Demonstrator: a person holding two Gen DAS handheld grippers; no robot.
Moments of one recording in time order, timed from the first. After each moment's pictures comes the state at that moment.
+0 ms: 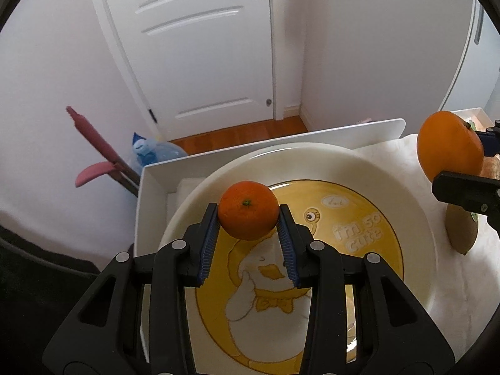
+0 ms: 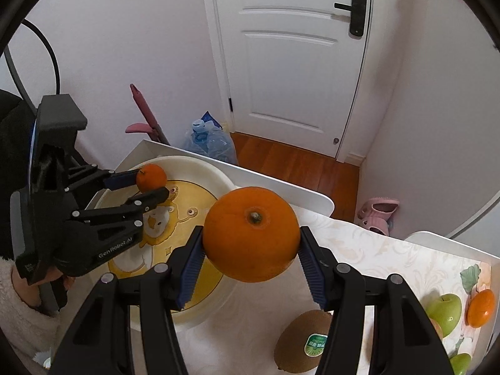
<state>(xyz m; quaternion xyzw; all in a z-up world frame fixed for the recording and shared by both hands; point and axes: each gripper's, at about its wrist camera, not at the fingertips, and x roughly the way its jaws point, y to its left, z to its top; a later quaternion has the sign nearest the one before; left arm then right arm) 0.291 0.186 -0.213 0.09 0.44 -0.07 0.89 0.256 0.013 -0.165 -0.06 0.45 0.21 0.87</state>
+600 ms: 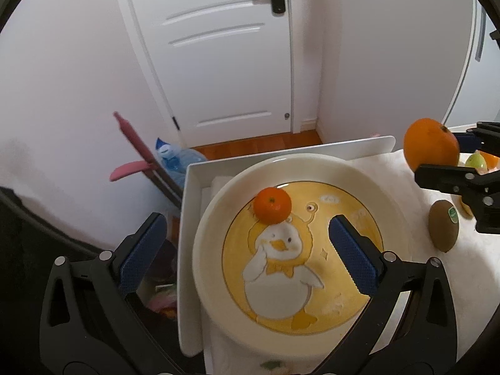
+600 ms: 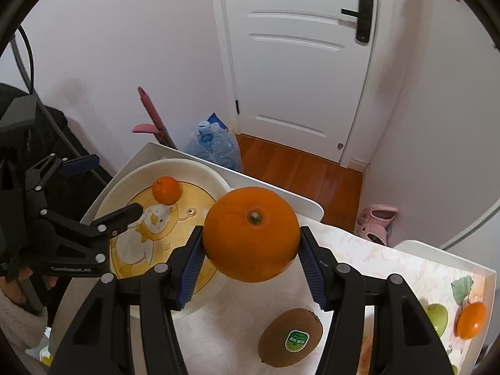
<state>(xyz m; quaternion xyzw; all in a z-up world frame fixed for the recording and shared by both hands) 0.247 0.193 -0.171 0.08 0.41 -0.02 0.91 0.256 0.006 -0.151 -0.07 0.44 0.24 0.86</state>
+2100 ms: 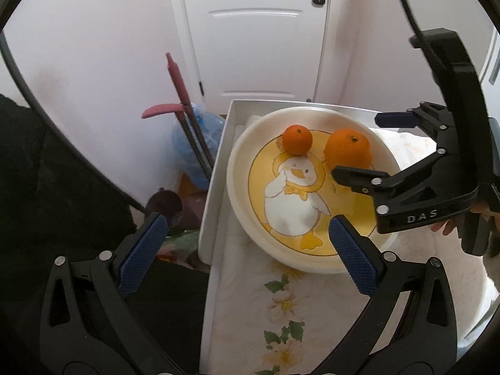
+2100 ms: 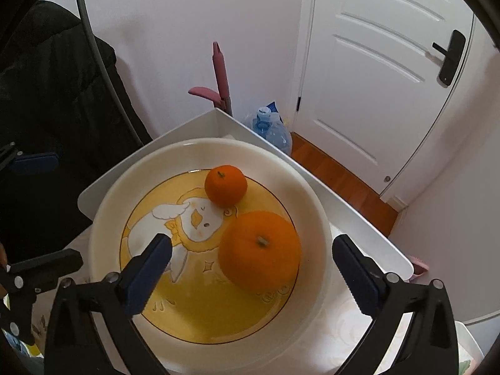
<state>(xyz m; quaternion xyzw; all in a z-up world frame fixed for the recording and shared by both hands) 0.184 0.223 -0.171 0.01 0.45 0.04 0.89 0.258 0.082 -0.195 -0.18 0.42 0.36 0.82</state>
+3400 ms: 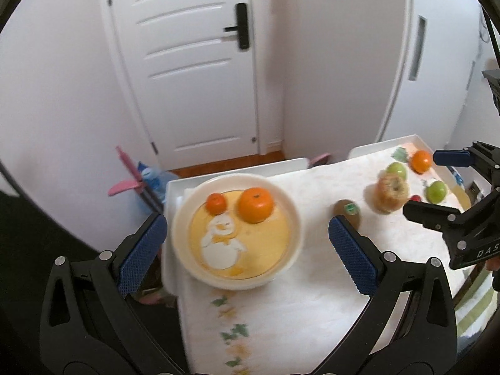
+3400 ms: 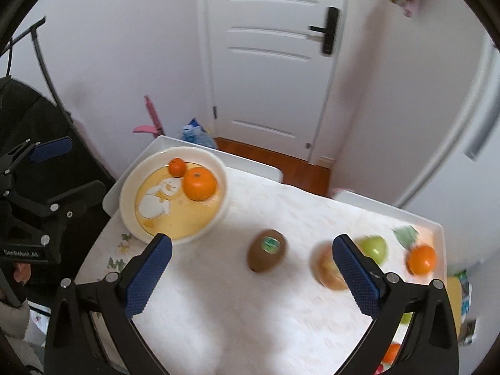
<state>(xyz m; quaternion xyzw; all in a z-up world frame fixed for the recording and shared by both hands) 0.146 0.141 -0.077 0.08 0.36 -0.10 0.92 0.146 -0.049 -0.080 -0.08 0.43 0.16 0.88</state>
